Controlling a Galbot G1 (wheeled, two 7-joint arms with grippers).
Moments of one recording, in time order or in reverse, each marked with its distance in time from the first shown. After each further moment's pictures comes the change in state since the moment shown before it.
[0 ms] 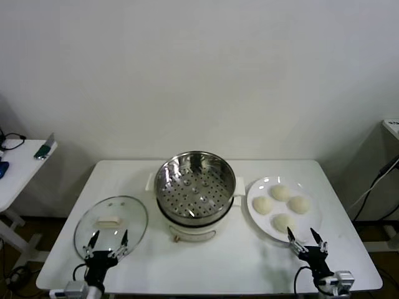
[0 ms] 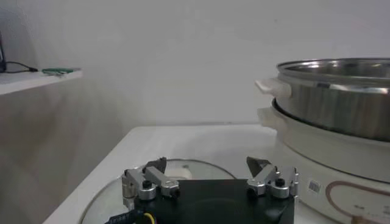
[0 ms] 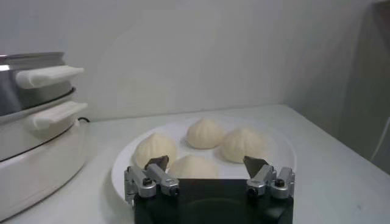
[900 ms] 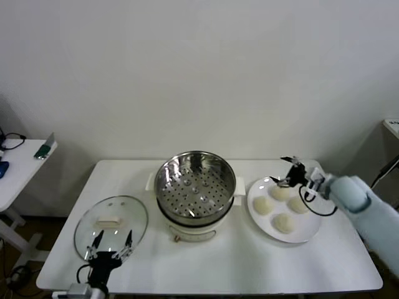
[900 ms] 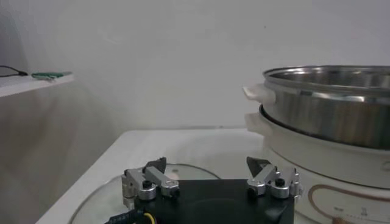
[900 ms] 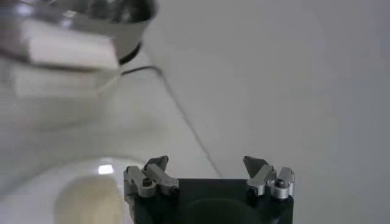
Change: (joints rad) left arm 0.017 0.003 0.032 -0.013 0.001 -0.020 -0.001; right arm 1.316 -0.456 -0.984 -0.506 -0.488 -0.087 -0.853
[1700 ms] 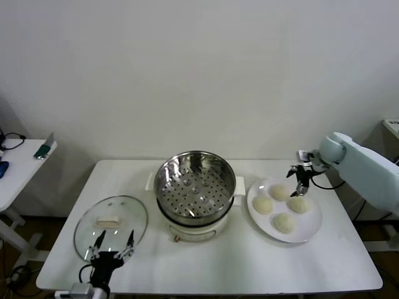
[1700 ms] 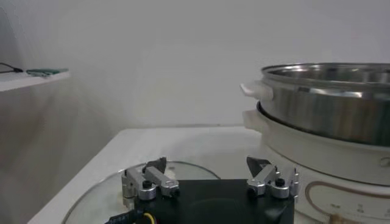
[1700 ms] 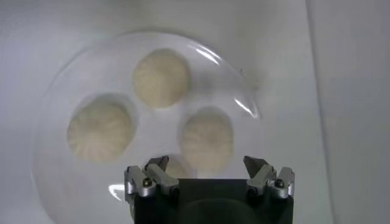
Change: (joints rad) left arm -0.006 -0.003 0.003 0.013 0.002 -0.001 0.001; right arm 0.320 0.264 -0.447 -0.507 -0.014 0.007 -0.291
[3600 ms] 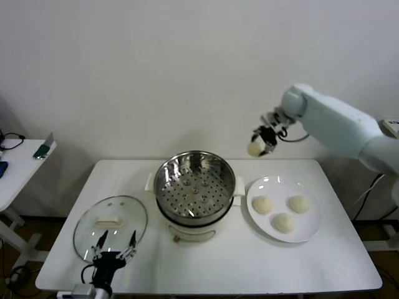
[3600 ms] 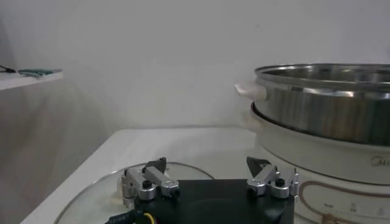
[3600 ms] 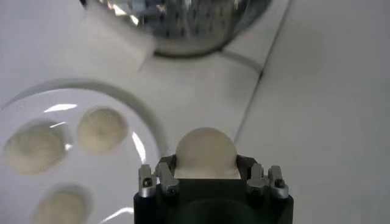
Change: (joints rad) left arm 0.002 0.010 0.017 0.001 -0.001 -0.019 -0.003; right arm 0.539 0.252 -0.332 0.199 0.132 0.413 -0.077
